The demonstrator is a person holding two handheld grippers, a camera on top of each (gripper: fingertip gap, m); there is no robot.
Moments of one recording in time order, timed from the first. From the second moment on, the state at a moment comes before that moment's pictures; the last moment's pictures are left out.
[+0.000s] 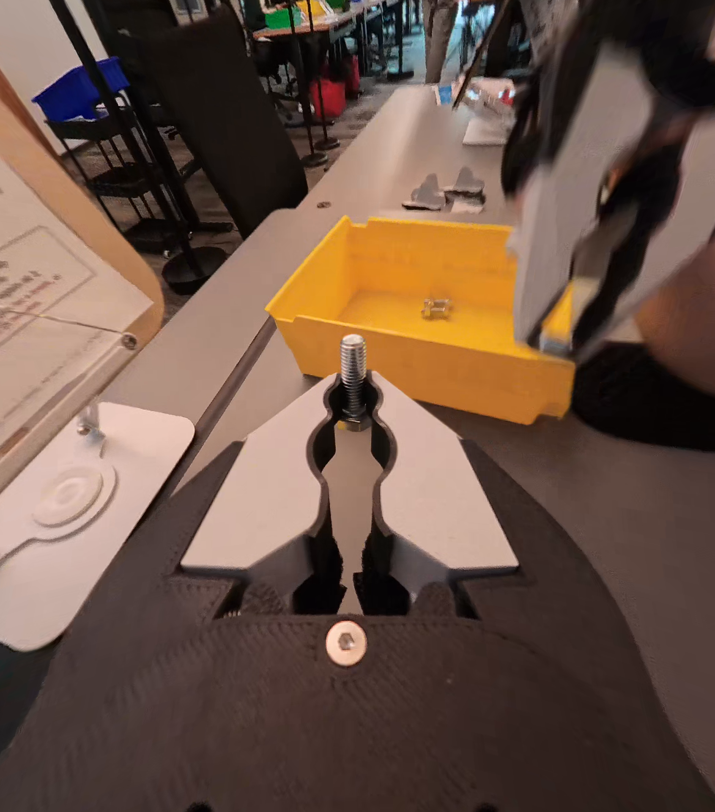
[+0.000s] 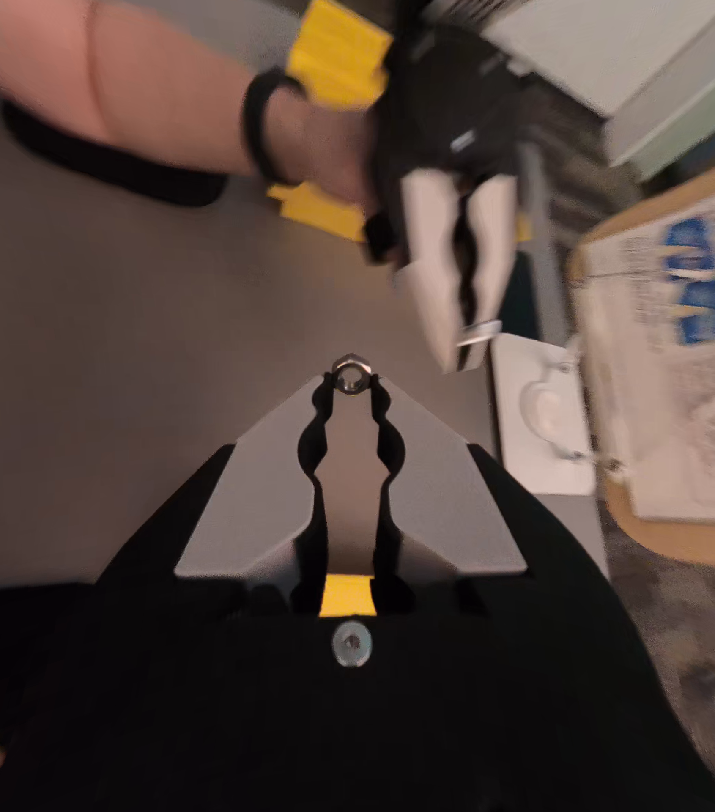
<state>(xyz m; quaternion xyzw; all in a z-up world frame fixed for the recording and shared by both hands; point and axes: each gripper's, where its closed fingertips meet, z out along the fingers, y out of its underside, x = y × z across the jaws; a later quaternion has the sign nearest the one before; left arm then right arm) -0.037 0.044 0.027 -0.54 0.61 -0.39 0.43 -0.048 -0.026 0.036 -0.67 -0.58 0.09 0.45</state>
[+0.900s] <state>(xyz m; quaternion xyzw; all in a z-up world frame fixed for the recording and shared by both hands) -0.004 0.031 -0.050 -0.41 0.73 -0.16 0.53 -0.018 0.016 -0.025 -0.68 -0.63 -0.06 0.37</state>
